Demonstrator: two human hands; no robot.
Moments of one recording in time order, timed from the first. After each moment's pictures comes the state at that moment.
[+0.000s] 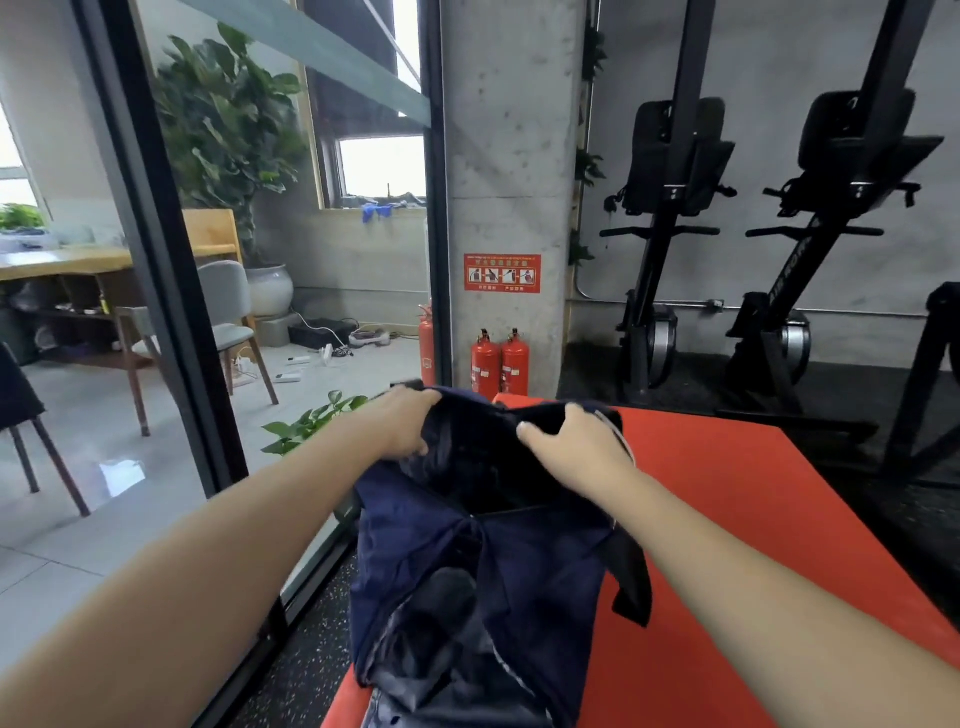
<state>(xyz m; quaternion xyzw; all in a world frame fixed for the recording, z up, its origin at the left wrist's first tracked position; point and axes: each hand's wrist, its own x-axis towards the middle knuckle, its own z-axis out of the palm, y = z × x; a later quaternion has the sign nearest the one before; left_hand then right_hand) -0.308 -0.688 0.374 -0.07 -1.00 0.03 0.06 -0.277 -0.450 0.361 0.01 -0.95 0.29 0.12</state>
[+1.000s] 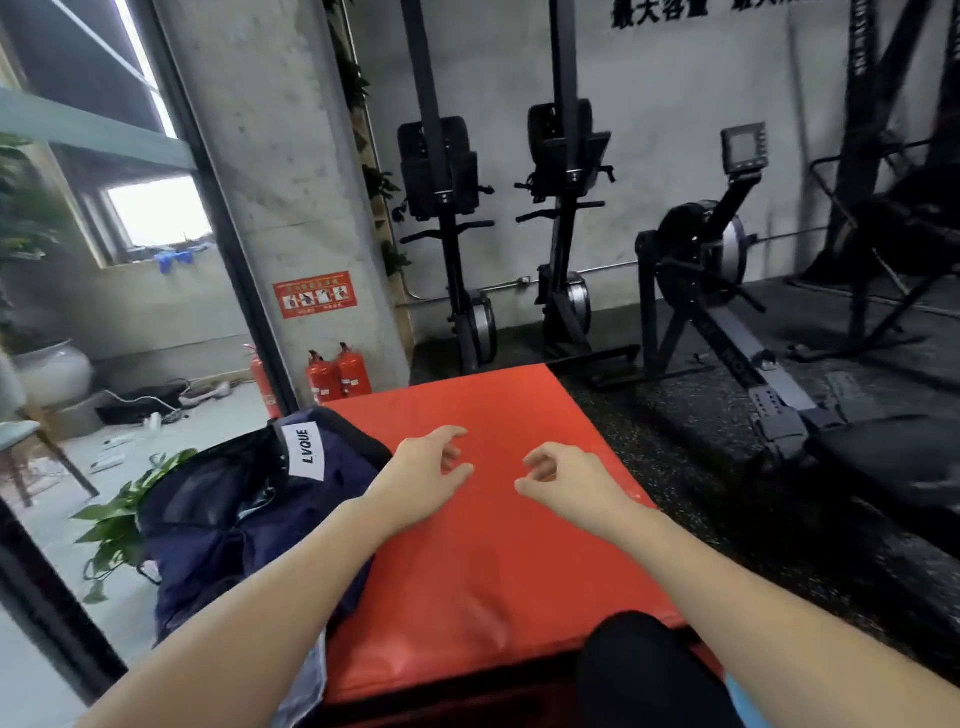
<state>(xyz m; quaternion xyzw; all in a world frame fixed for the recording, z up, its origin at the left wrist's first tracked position) -0.124 -0.373 0.317 -0.26 -0.93 -0.26 0.08 -0.059 -0.162 0.287 -0.02 -0.90 0.42 0.10</state>
